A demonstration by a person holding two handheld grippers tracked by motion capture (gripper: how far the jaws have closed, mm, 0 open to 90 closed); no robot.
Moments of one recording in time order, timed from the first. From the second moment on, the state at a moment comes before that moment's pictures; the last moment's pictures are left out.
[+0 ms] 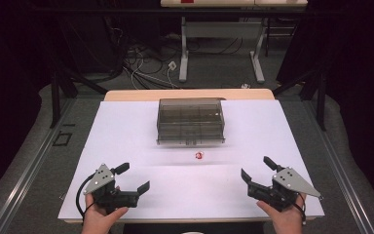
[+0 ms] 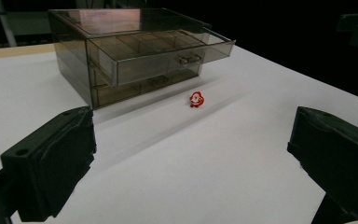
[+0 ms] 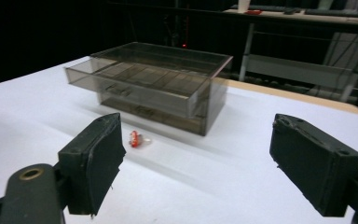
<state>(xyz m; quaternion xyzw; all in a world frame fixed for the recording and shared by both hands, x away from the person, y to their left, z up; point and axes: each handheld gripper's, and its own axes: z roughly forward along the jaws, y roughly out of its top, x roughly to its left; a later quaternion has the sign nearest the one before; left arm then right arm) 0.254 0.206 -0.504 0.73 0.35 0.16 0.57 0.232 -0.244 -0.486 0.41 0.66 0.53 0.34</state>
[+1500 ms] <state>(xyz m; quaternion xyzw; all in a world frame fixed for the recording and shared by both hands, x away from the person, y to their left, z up) 0.249 0.194 -0.506 0.75 0.33 0.17 0.55 0.277 -0.193 -0.501 0.36 0.74 0.50 0.28</state>
